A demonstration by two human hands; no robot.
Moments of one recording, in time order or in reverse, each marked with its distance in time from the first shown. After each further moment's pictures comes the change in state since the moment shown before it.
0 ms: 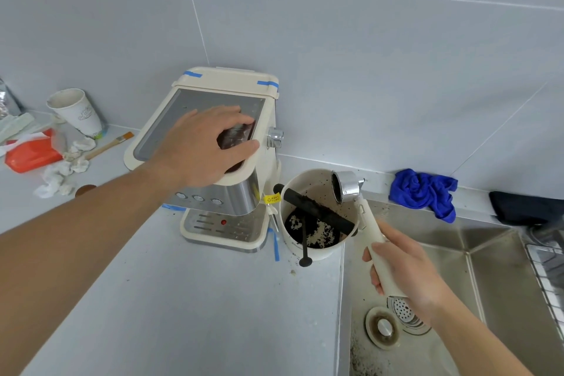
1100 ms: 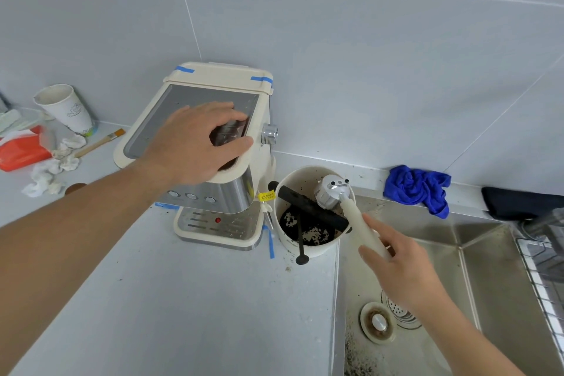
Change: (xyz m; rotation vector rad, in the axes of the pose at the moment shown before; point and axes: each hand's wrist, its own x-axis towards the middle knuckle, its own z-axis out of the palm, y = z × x) left_hand -0.001 0.005 -0.004 -0.028 -0.011 -0.029; right_hand -0.013 -0.008 0.008 -0.607 0.252 -0.146
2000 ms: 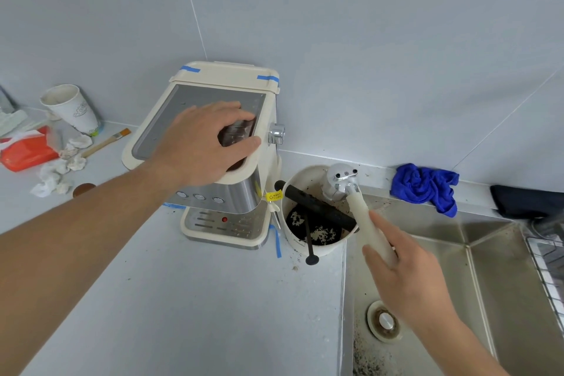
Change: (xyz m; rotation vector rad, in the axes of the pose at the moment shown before) left_hand 0.000 0.002 -0.003 0.004 -0.023 -0.014; right_hand -0.021 -0.019 0.012 -0.152 0.146 -0.140
